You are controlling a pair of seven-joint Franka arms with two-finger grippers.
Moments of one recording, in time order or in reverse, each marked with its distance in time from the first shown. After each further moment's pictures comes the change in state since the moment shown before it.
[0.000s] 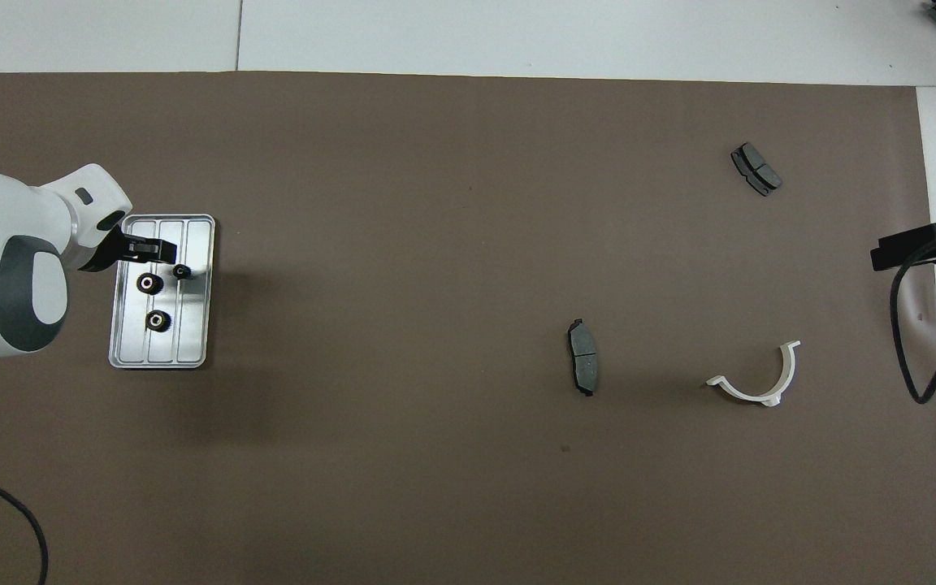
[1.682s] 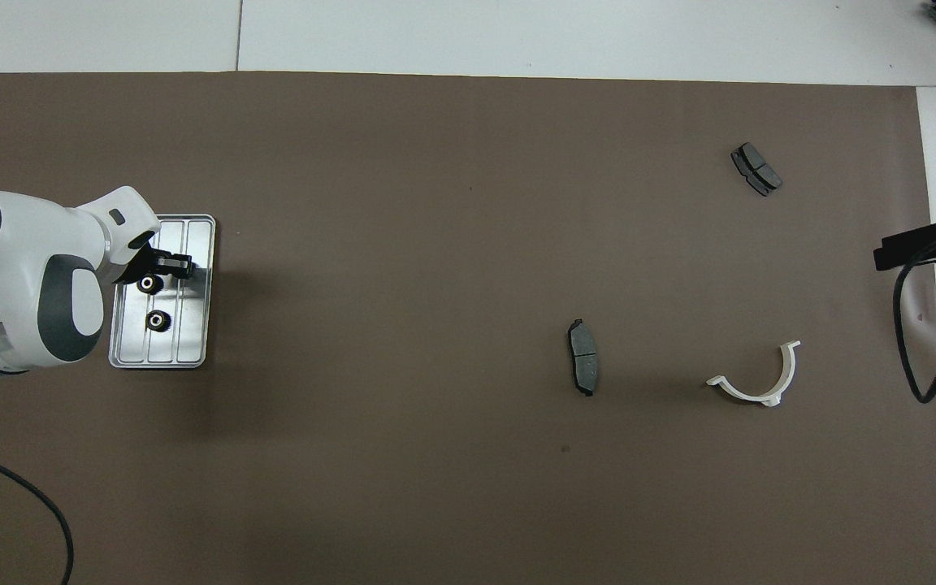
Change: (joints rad) left arm -0.011 0.041 -0.006 -0.051 -0.057 0.109 0.044; right arm -0.003 0.000 -0.002 -0.001 0.000 0.000 0.005
